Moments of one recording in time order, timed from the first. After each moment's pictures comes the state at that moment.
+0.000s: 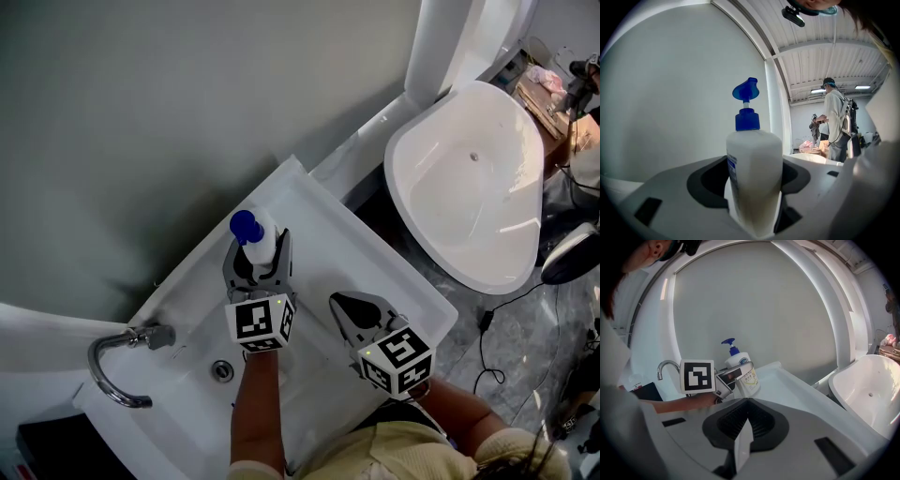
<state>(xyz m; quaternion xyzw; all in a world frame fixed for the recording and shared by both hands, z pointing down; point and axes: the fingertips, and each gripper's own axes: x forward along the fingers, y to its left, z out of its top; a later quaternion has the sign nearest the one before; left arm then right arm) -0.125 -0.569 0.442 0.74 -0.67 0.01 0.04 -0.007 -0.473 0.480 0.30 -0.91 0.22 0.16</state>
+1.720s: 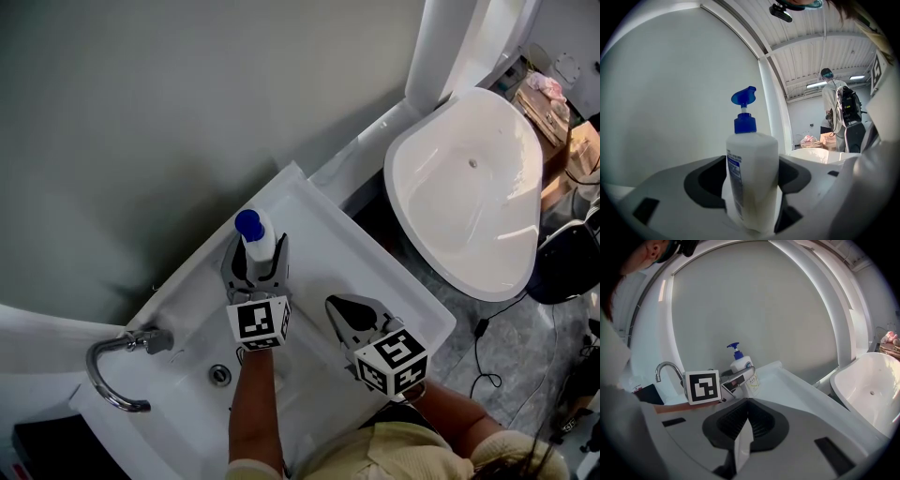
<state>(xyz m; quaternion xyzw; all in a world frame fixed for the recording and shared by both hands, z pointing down) -0.133 -0.579 0.456 0.74 -0.67 0.04 0.00 -0.014 -0.481 0.481 0.30 -0.91 0.23 0.15</state>
